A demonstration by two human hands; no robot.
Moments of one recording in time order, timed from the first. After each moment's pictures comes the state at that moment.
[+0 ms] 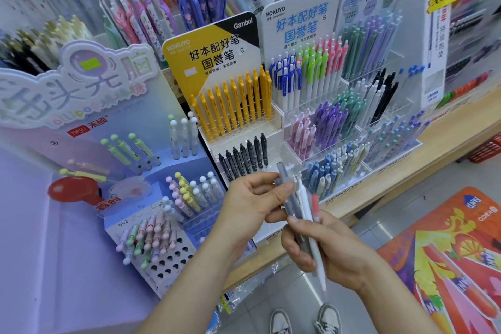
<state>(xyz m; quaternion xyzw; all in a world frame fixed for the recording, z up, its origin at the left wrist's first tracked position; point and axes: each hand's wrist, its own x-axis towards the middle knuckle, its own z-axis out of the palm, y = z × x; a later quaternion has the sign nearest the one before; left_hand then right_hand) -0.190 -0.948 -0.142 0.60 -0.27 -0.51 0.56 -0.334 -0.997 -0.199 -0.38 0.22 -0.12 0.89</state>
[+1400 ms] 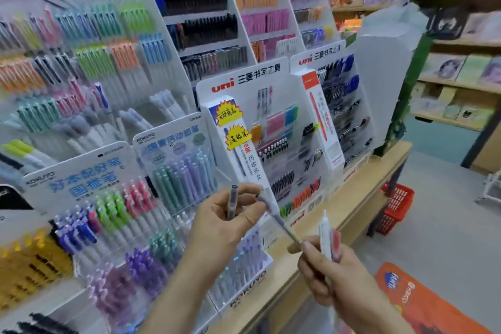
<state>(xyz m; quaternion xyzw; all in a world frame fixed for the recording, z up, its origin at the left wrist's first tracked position) -0.427 -1.218 -0.061 0.55 -0.46 -0.38 0.59 -0.607 -1.247 -0.130 -0.43 0.35 -0.36 0.75</state>
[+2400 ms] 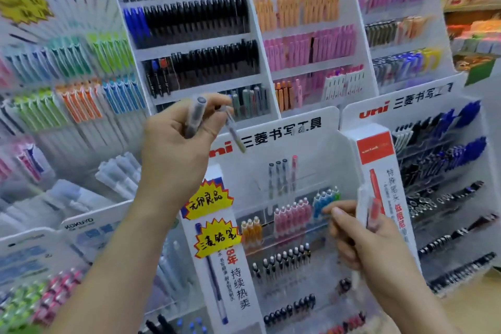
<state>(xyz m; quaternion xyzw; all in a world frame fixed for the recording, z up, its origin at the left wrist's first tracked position) -0.378 -1.499 0.045 0.59 -0.51 0.04 0.63 -0.583 -1.600 -0.081 -0.53 0.30 -0.39 0.69</state>
